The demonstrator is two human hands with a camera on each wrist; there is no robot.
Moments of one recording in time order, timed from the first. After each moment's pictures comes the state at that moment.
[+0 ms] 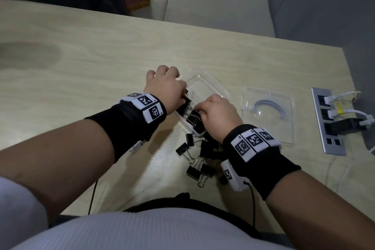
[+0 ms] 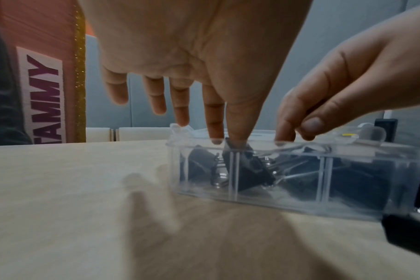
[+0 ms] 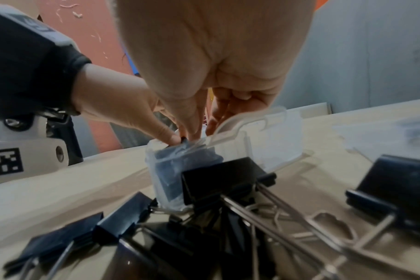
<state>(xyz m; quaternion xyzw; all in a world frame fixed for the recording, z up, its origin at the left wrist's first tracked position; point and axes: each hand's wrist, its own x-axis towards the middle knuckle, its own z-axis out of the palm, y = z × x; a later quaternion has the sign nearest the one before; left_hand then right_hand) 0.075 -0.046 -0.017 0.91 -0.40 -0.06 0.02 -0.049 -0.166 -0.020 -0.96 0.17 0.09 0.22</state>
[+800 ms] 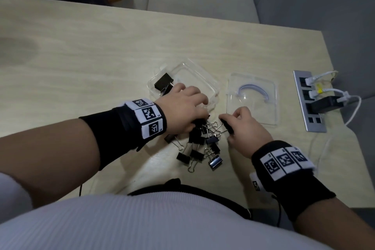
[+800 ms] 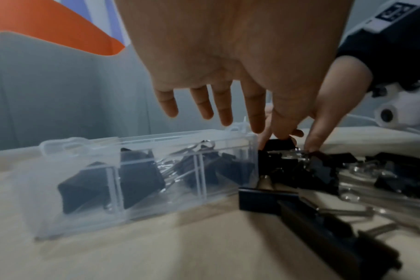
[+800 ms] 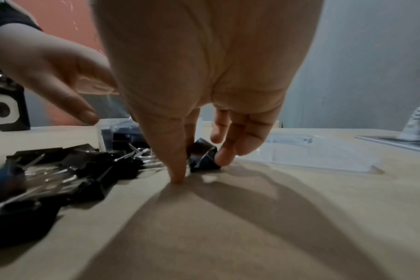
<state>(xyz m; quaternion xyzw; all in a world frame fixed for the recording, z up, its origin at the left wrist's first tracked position) 0.009 -0.057 -0.013 0.72 -0.69 -0.07 -0.02 -0.157 -0.208 -0.028 -0.94 0.25 0.17 0.17</state>
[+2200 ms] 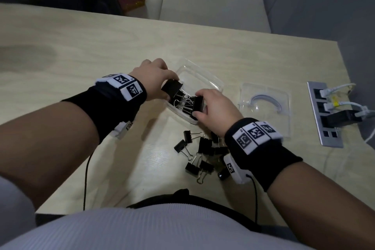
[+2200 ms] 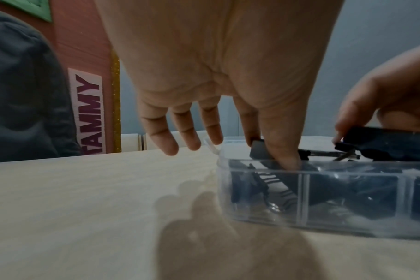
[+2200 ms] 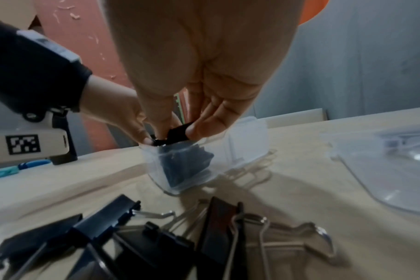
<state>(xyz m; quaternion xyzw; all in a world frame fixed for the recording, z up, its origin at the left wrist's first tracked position) 0.114 -0.034 -0.002 0.90 -0.40 -0.18 0.01 -0.053 -0.171 -0.009 -0.94 0.18 0.08 0.28</state>
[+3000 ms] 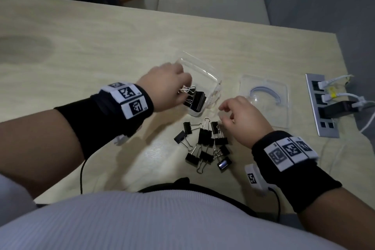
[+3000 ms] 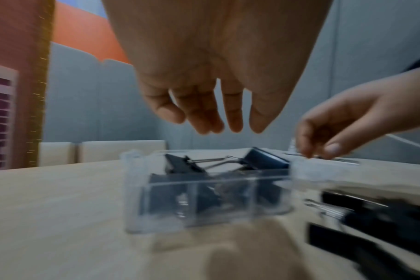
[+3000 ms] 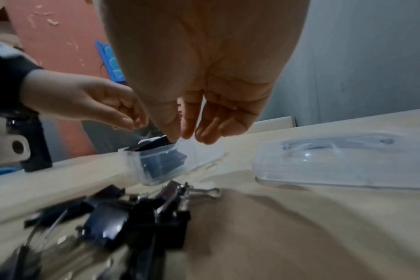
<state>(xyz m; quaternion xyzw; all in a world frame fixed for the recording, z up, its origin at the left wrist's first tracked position) 0.057 -0.033 0.019 0.85 -0.51 -0.13 0.05 -0.116 -0.192 -0.008 -0.94 0.20 0.07 0.25</state>
